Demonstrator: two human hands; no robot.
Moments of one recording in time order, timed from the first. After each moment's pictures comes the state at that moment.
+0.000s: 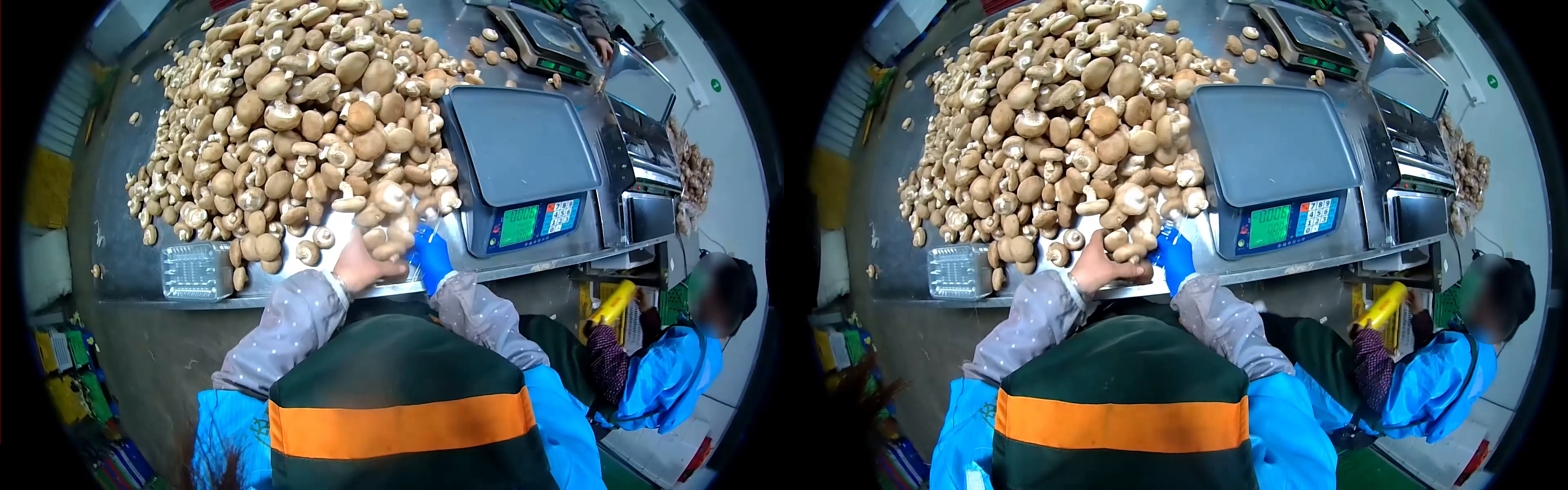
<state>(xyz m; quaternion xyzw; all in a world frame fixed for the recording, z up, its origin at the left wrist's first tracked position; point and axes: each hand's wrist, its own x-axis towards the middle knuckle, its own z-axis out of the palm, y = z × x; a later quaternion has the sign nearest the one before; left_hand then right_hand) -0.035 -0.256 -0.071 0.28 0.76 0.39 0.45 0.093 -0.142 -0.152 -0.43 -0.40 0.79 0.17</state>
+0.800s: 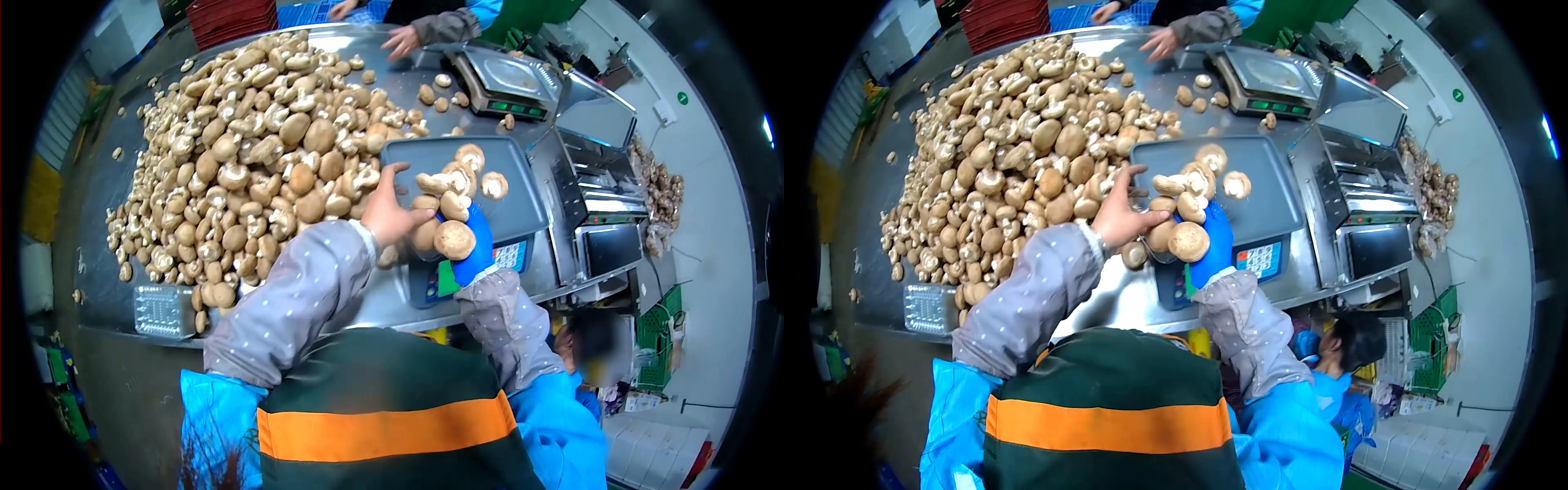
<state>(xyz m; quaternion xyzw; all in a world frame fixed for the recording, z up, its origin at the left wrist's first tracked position) -0.011 -0.058 -0.006 0.34 0.68 0.55 0.35 0.128 0.020 -0.010 -0.19 -0.31 0.88 0.29</state>
